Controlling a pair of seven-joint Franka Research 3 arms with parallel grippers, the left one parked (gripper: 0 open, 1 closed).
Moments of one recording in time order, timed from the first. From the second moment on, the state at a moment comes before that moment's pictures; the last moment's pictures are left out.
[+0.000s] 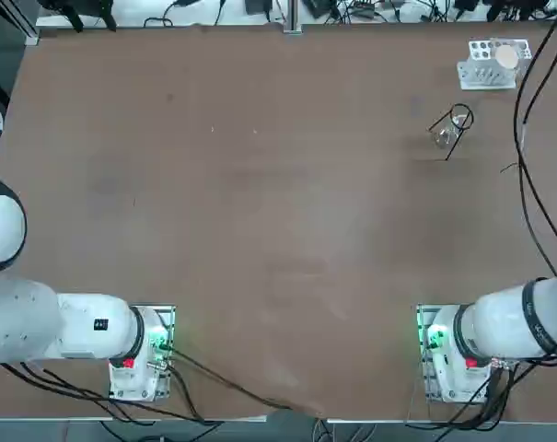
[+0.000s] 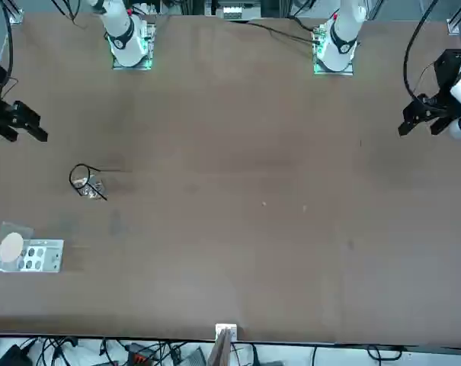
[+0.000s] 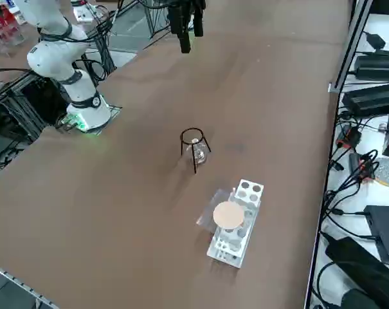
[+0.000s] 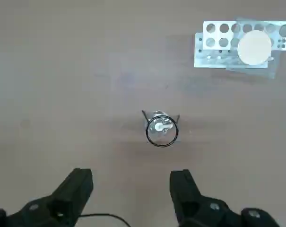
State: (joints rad) arm 0.02 0.04 -0.08 -1.58 0.01 1.64 -0.06
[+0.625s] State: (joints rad) arm 0.02 0.04 -0.08 -1.58 0.01 1.64 -0.06
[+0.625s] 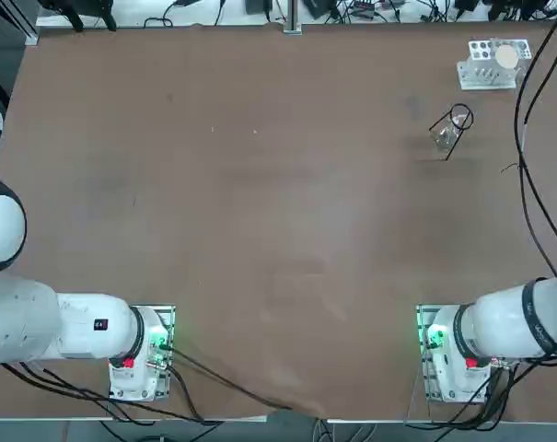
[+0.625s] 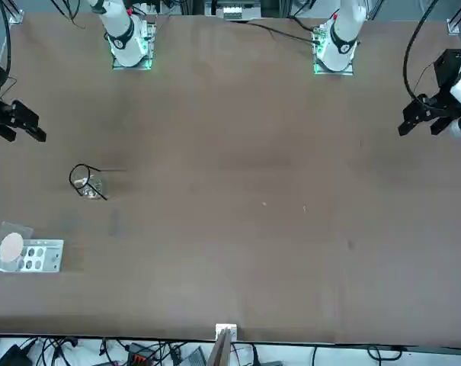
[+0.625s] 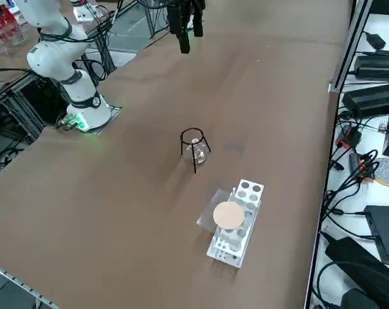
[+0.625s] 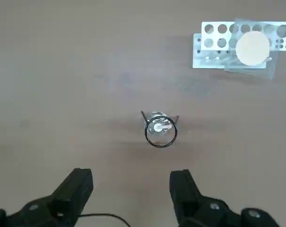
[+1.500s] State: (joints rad) arm -0.11 0.12 -0.09 -1.67 -0.03 1.87 -0.58
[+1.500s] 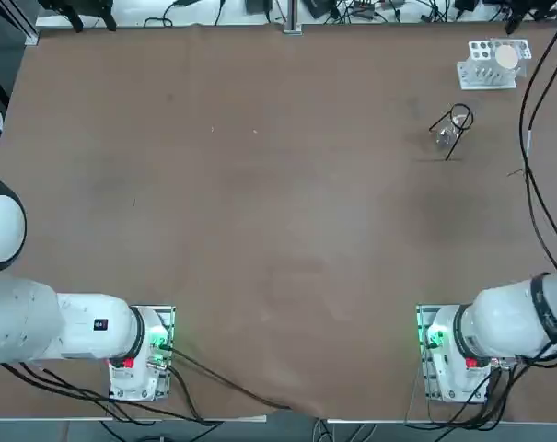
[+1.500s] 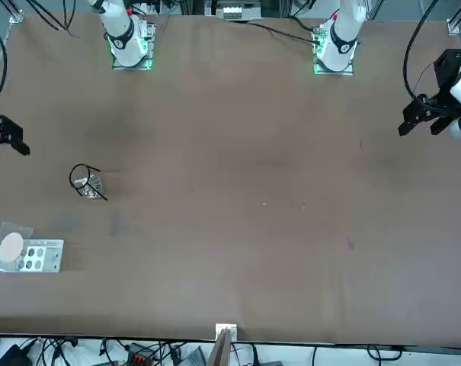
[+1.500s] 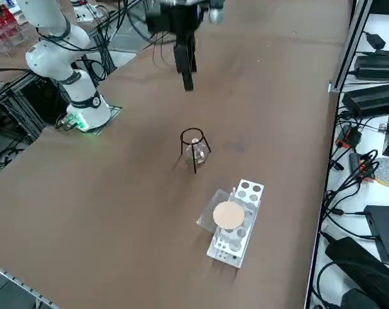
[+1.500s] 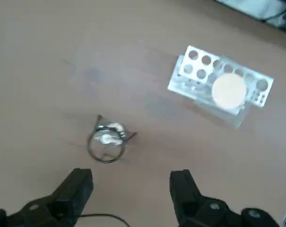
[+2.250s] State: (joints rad) arm -0.30 0.30 -0.10 -1.74 -0.03 2.28 -1.26
